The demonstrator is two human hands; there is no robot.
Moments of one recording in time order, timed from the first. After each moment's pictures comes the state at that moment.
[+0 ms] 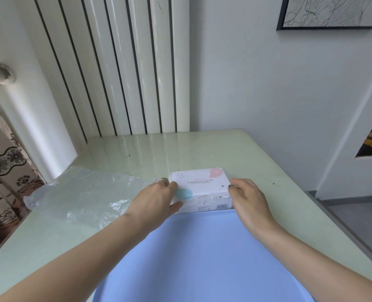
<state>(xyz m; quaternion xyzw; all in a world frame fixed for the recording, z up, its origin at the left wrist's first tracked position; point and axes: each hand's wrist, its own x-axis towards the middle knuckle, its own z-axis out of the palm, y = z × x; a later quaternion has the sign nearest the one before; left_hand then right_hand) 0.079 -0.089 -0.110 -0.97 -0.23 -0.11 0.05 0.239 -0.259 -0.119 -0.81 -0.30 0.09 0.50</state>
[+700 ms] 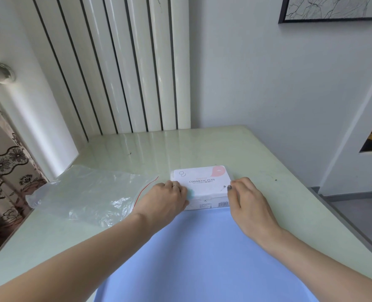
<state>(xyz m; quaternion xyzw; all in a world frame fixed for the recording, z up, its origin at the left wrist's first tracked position) 0.090 -0.086 -0.125 -0.93 -0.08 -0.09 0.34 0.241 -0.263 -0.141 -0.84 -0.42 -0.07 0.33</state>
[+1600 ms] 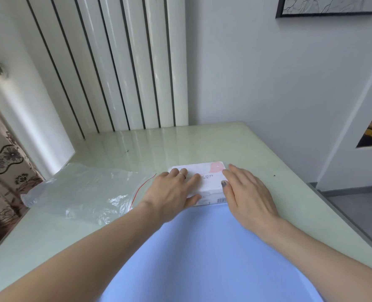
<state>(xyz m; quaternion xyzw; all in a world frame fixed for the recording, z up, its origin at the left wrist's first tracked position) 0.113 -0.086 -0.127 -0.96 -0.10 -0.13 0.23 0.249 -0.263 -0.138 -0.84 -0.48 -0.17 0.19</state>
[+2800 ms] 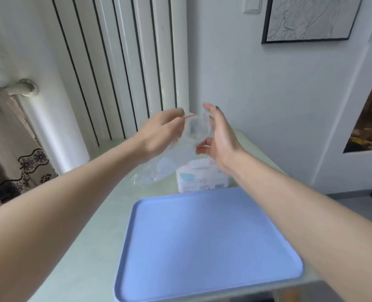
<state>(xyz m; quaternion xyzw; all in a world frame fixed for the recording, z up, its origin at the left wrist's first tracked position) 0.030 -0.149 0.049 -0.89 -0.15 -0.27 -0.32 0.150 -0.248 0.020 -0.54 -0.29 0.30 0.73</state>
